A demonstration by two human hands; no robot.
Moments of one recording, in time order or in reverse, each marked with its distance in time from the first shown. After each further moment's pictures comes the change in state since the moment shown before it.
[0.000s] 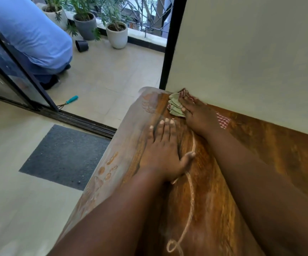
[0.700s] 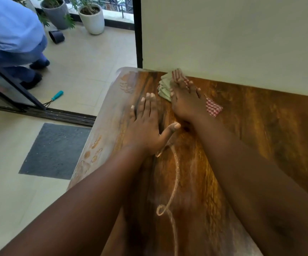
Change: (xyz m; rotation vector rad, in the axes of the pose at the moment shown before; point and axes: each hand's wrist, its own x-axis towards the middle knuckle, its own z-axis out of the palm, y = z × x) left_hand -0.004 -0.002 0.000 -0.099 0.076 0.061; right_hand -0.047 0.000 0.007 -0.031 -0.034 0.210
